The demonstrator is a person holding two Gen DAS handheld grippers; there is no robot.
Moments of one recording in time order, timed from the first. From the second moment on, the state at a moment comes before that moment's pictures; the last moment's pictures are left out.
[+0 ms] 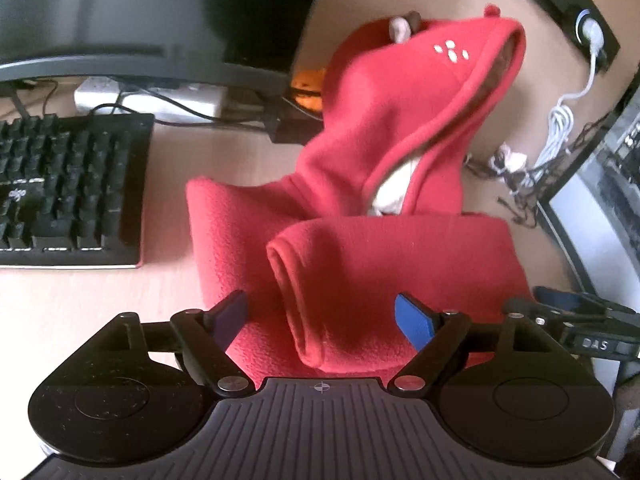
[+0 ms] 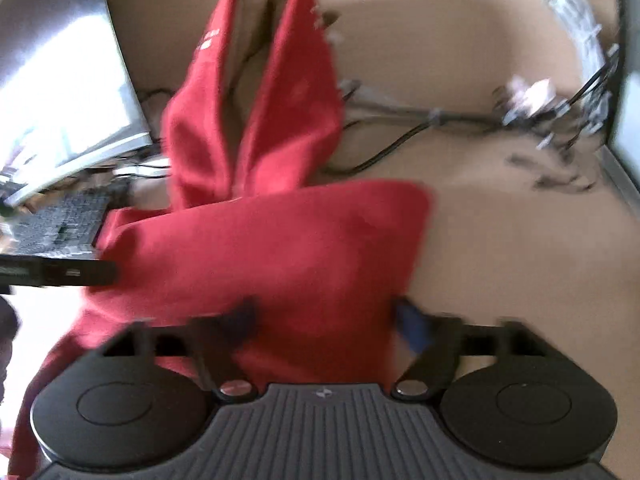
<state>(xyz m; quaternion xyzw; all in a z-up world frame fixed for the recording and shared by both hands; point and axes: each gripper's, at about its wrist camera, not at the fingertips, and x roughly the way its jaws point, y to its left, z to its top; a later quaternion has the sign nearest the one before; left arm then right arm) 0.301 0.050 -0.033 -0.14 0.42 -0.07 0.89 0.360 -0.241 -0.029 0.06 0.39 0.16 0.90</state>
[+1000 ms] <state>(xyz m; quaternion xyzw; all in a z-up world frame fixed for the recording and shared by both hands) 0.301 0.026 -0.031 -0.14 0.43 -0.08 0.89 0.358 -0.236 -0.020 -0.08 0.35 0.13 0.92</state>
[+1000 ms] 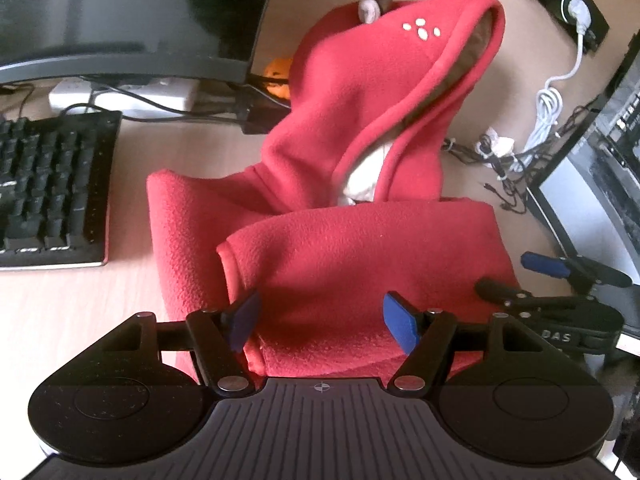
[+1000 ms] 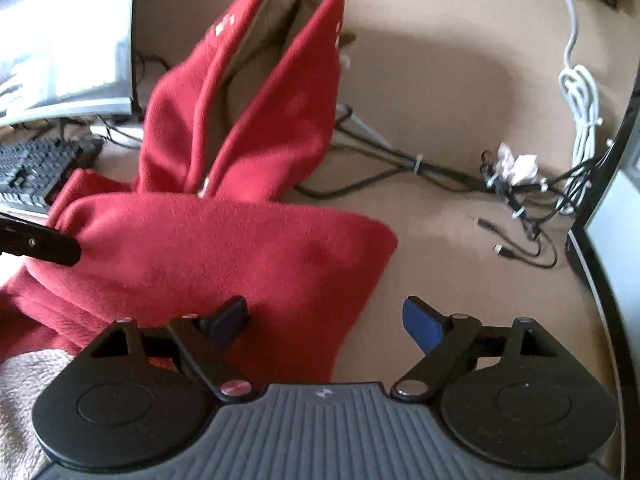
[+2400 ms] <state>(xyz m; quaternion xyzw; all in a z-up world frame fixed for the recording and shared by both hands) 0.276 0.026 -0.038 0.02 0.41 0.08 0.91 0.309 -0.264 -0.001 -0.07 0.31 0.13 0.94</state>
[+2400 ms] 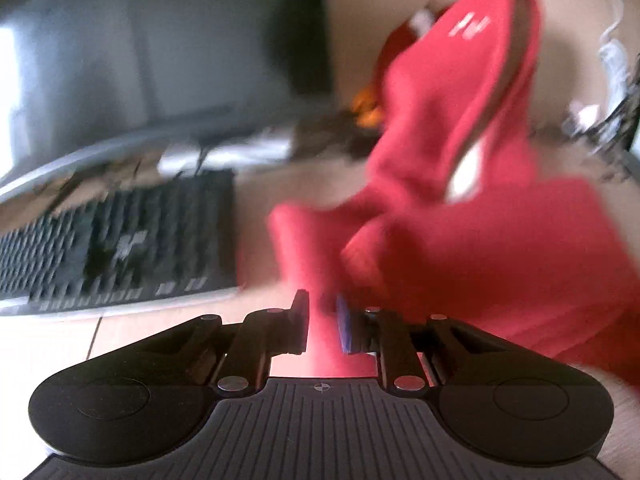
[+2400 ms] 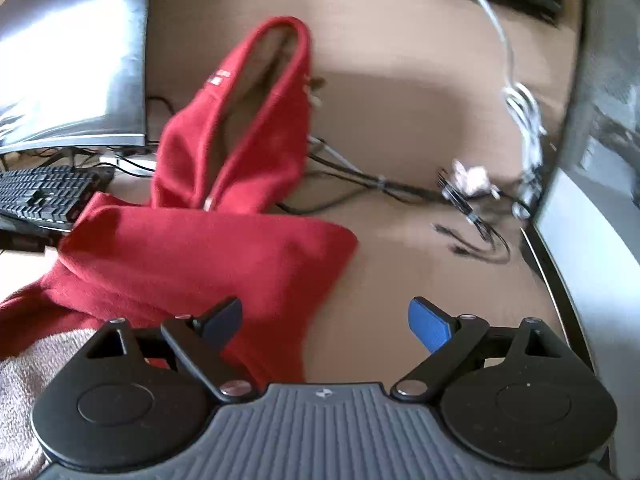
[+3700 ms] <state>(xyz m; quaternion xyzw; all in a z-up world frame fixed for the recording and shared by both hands) 0.130 0.045 -0.014 -0.01 0.39 -0.03 0.92 0.171 -0.269 -0.001 -0.14 0.35 0.12 0.92</state>
